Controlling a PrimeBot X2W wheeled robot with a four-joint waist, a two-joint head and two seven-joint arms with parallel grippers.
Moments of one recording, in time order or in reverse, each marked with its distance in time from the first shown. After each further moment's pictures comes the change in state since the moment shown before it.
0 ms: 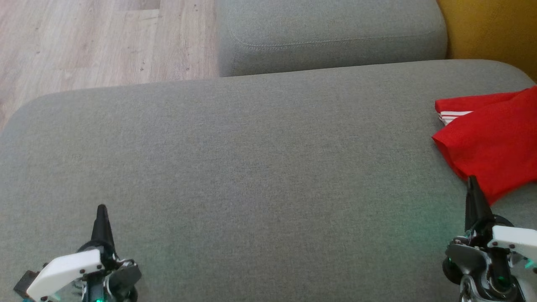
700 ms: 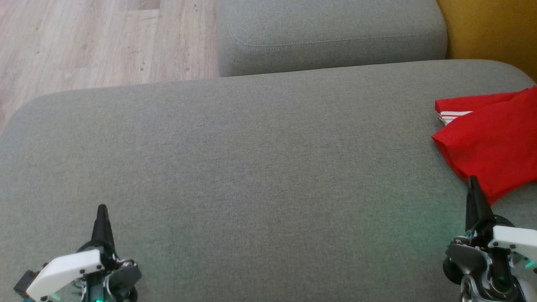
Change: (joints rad) left arm 0.000 -0.002 0.005 0.000 0.003 0.000 0.008; right arm 0.000 0.001 -0.005 0.000 0.000 0.000 0.002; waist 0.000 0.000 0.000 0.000
